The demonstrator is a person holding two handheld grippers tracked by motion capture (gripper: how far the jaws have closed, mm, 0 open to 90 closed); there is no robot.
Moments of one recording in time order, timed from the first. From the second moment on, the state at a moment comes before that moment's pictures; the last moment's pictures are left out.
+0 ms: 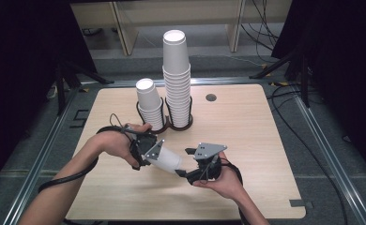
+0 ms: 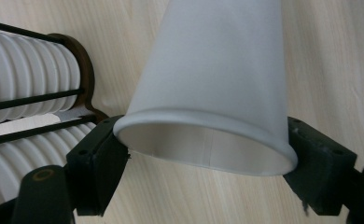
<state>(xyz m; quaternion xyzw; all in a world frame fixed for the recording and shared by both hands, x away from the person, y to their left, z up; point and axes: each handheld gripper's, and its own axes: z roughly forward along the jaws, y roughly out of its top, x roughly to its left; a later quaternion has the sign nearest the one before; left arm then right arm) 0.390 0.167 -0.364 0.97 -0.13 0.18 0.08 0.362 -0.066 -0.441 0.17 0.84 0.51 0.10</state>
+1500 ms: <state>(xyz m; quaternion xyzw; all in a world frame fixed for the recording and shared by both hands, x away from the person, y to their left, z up) 0.392 0.136 -0.352 0.97 -0.18 0.19 -0.04 0.380 -0.018 -0.443 0.17 0.86 0.47 0.11</state>
